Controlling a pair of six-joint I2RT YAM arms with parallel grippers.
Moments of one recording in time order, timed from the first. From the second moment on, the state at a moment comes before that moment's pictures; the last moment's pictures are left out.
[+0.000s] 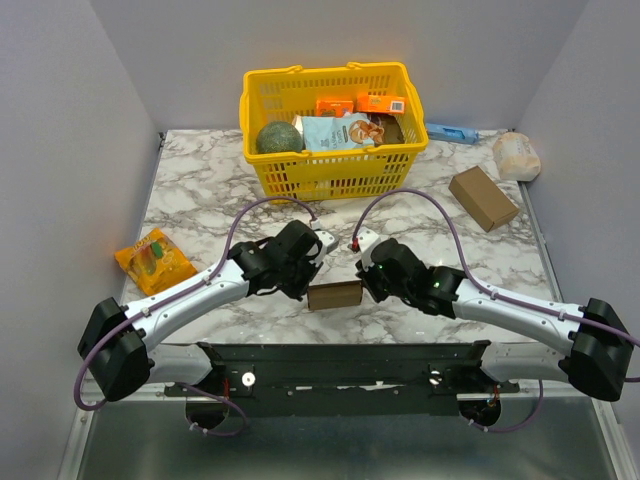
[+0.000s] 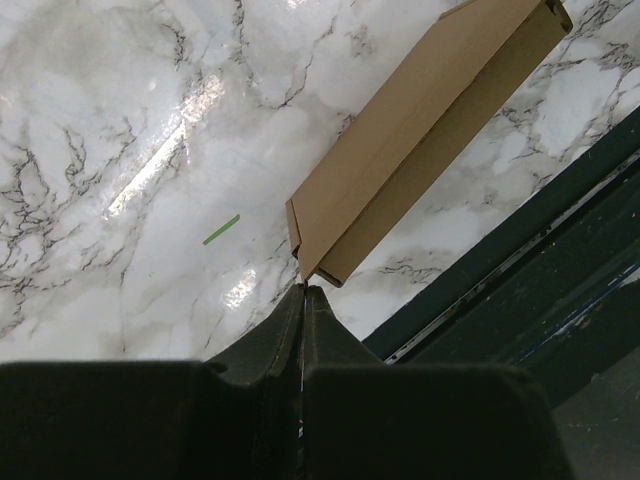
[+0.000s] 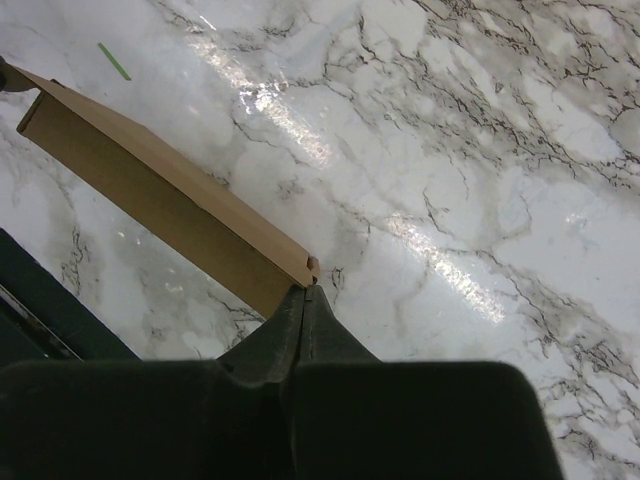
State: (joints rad) left arm -0.85 1.25 0.94 -0.70 0.06 -0.15; right arm 0.96 1.18 0.74 -0.28 0.16 0.09
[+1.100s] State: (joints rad) left arm -0.87 1.26 0.89 -0.54 -0.10 -0.47; right arm 0.97 1.15 0.73 -0.29 0.25 0.24
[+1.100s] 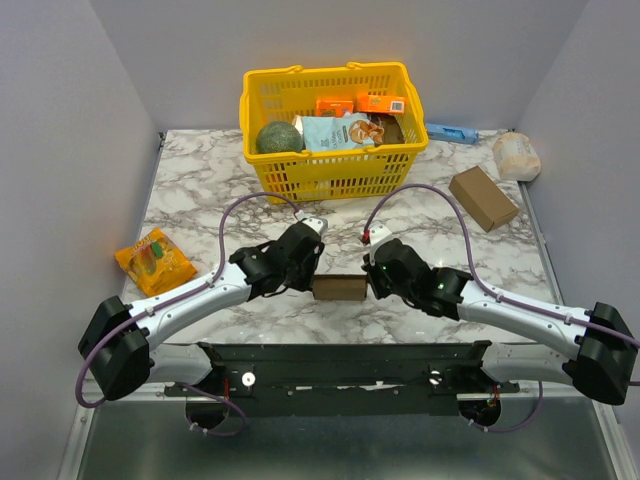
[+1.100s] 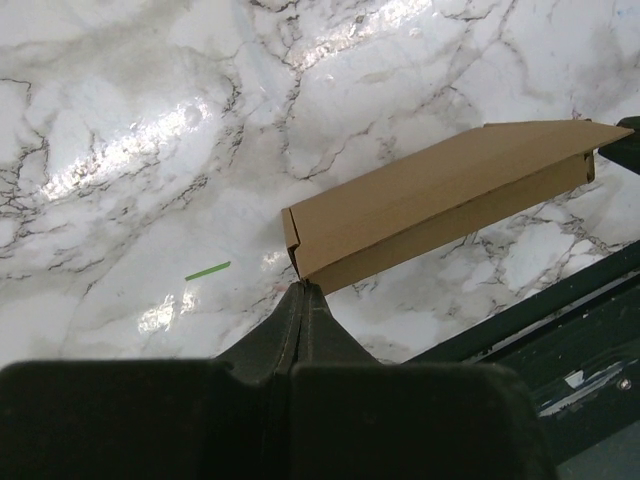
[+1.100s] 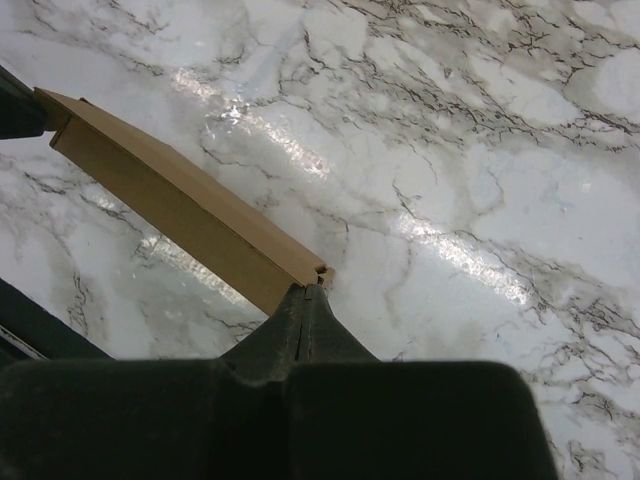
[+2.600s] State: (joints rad) left arm -0.91 1.25 0.85 -0.47 -0.17 -0.49; right arm 0.97 1.14 0.71 -0.30 0.25 0.29
